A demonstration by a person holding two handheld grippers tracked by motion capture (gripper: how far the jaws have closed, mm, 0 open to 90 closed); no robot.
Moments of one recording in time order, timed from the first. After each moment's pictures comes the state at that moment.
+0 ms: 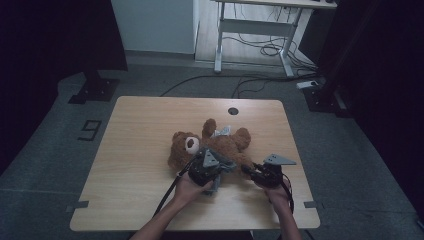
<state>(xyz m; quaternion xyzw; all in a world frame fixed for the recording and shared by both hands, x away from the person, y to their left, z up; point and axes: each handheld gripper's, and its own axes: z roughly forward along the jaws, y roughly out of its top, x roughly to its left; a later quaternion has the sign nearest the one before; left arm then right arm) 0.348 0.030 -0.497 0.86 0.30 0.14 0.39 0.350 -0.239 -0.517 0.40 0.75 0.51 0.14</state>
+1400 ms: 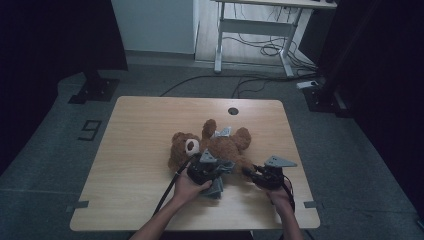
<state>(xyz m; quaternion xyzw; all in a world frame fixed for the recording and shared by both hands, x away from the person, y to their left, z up) 0.356 0.035 -0.498 0.86 0.31 0.07 0.40 0.346 -0.244 -0.520 0.38 0.76 0.51 0.13</state>
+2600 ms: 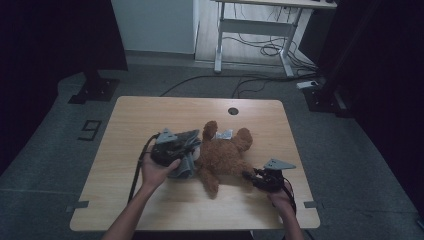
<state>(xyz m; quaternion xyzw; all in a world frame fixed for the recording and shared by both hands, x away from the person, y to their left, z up) 0.371 0.116 -0.430 0.80 0.35 0.14 0.47 0.344 -0.248 -0.532 0.38 0.77 0.50 0.13</state>
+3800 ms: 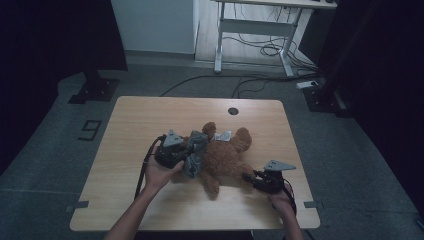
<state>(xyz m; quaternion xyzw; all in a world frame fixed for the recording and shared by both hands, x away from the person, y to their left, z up) 0.365 0.122 -0.432 0.80 0.36 0.18 0.44 0.342 -0.248 -0.535 0.38 0.77 0.50 0.11</state>
